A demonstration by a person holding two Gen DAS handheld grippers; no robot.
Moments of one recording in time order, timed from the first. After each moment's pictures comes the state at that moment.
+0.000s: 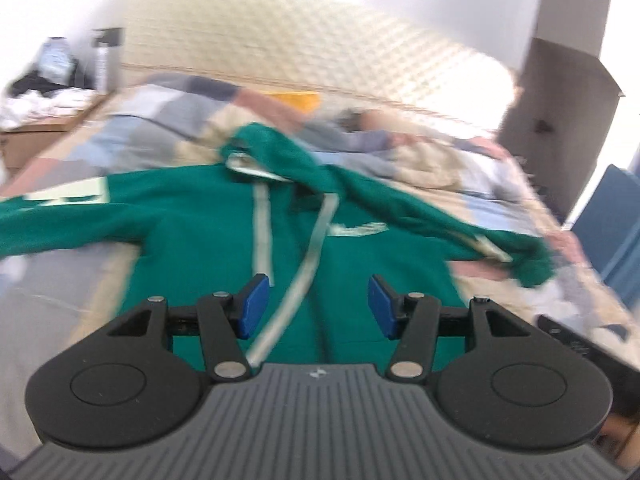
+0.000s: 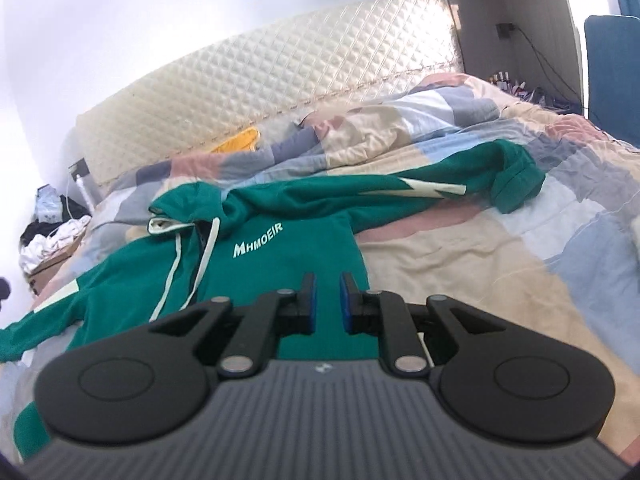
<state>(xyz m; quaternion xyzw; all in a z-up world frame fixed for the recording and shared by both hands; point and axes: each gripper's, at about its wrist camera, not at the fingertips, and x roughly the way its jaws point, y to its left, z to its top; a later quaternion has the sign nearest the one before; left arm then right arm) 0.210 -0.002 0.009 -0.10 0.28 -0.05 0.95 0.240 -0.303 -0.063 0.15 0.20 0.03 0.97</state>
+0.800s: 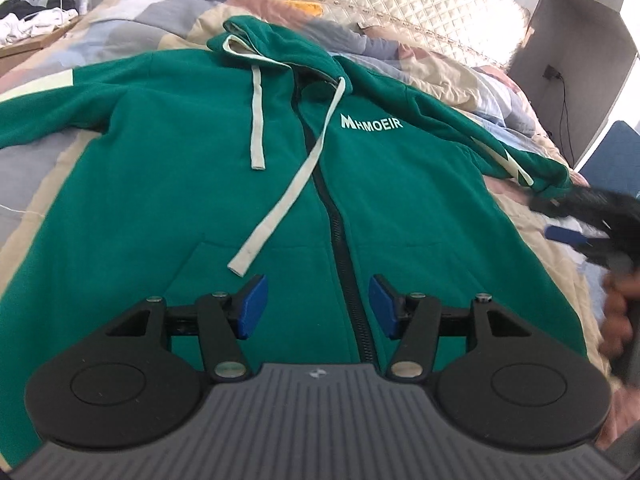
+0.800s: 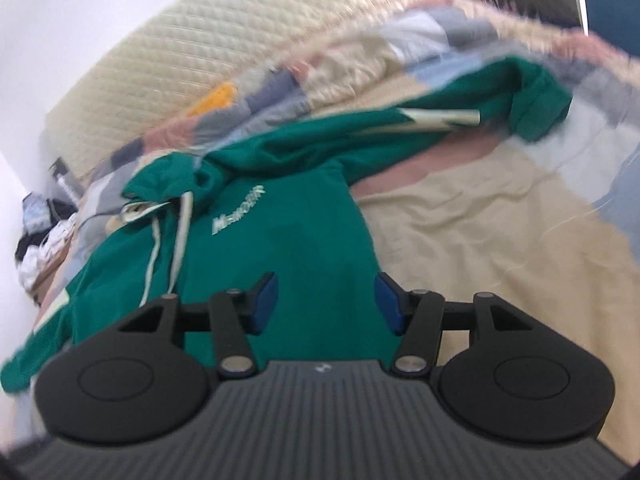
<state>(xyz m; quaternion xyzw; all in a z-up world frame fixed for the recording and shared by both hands) 0.250 0.012 -0.132 -0.11 0.38 -0.07 0.92 0.355 -0.313 -0.110 0.24 0.31 0.02 0.92</state>
